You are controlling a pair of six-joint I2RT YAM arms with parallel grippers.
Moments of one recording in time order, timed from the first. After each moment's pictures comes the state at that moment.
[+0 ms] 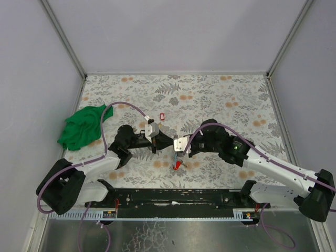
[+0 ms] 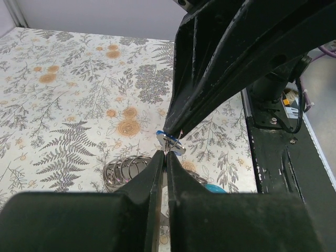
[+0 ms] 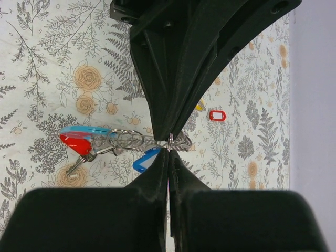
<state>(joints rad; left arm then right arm) -0.59 1.24 0.41 0.89 0.86 -0.08 0.92 1.08 0.87 -0.32 -0.30 -0.85</state>
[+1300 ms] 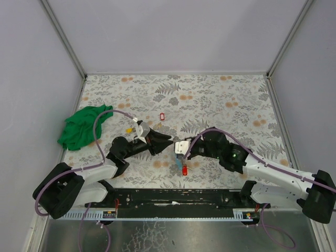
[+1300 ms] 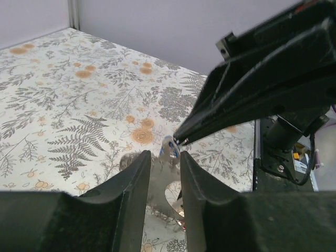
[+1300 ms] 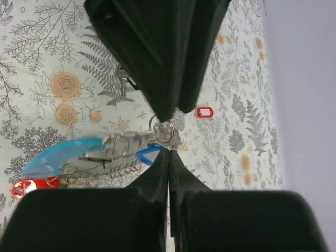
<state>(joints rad) -0.63 1.20 0.25 1.15 0.54 -0.33 0.96 1.03 0.66 -0.04 -0.18 -0.78</state>
